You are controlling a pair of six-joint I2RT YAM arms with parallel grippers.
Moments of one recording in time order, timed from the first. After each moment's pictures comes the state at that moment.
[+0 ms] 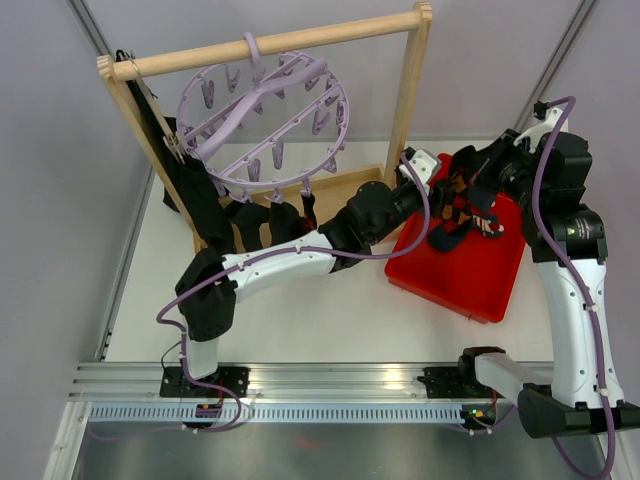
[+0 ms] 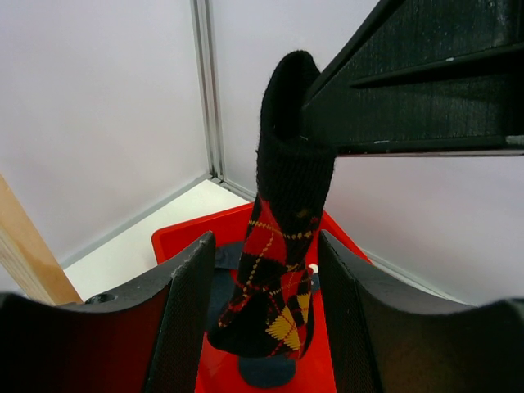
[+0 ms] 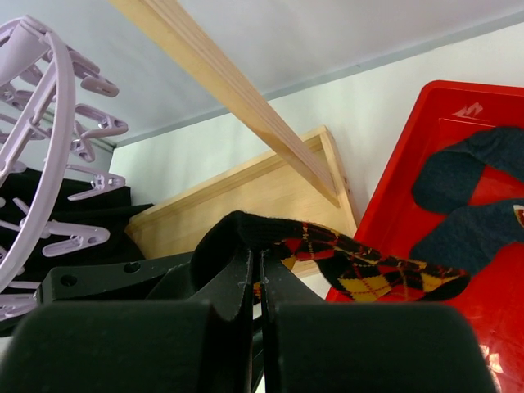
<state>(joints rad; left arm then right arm) -1.08 1.89 1.61 0.50 -0.17 0.02 0.04 1.09 1.52 -0.69 -0.17 0.50</state>
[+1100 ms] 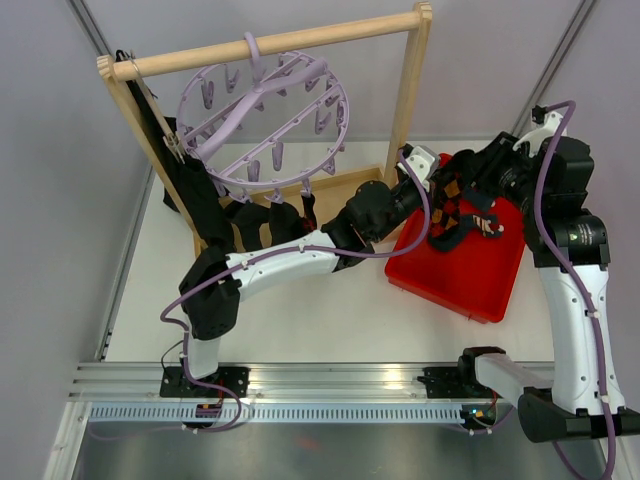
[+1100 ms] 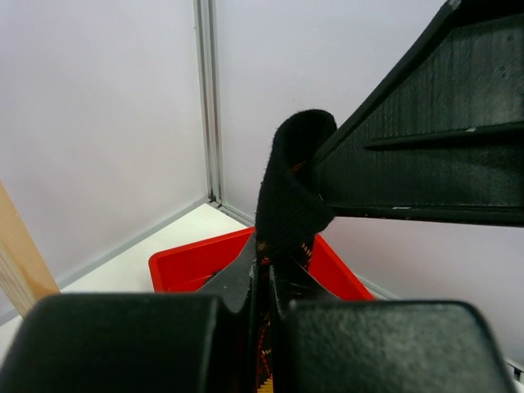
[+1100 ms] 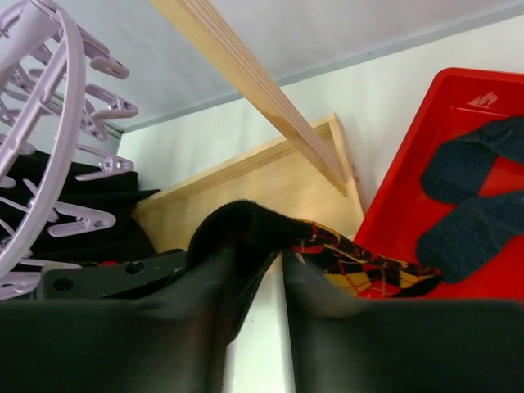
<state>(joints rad) -1.08 1.91 1.63 0.58 -0.18 0.01 0.04 1.07 1.51 -0.72 -0.22 0.50</state>
